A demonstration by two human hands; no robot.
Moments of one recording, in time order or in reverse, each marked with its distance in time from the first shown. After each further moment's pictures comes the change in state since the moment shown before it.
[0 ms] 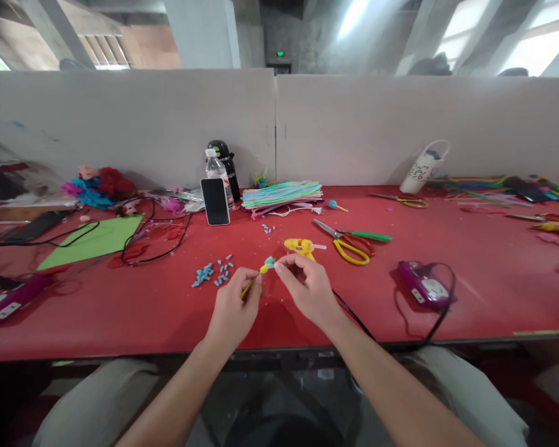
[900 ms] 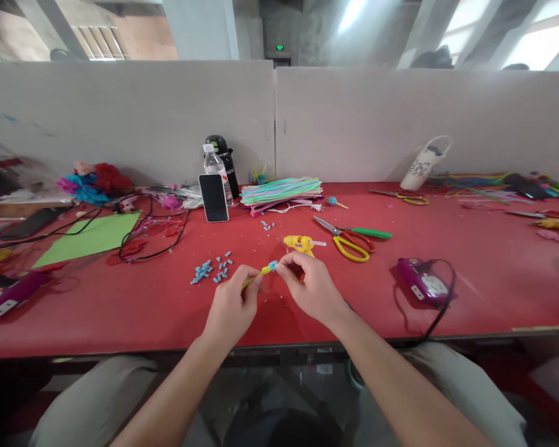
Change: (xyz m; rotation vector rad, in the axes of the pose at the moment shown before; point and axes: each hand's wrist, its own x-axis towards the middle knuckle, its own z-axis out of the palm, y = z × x) left_hand 0.001 0.002 -0.005 0.191 -0.069 0.021; right_hand 0.003 -0.001 -0.013 -0.226 -0.126 -0.109
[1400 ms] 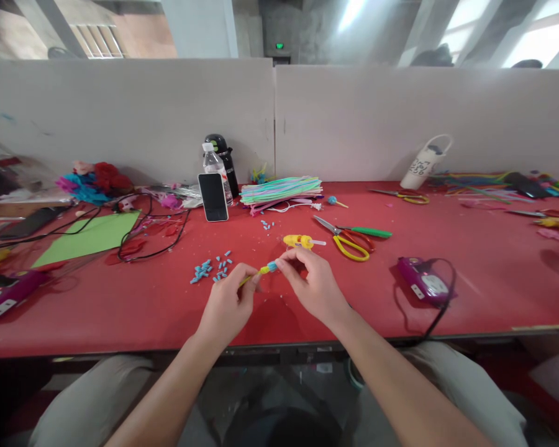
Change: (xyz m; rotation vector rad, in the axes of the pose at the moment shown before) left_hand 0.002 0.000 -0.009 0.028 -0.028 -0.007; right_hand -0.001 0.000 0.000 0.012 0.084 -0.014
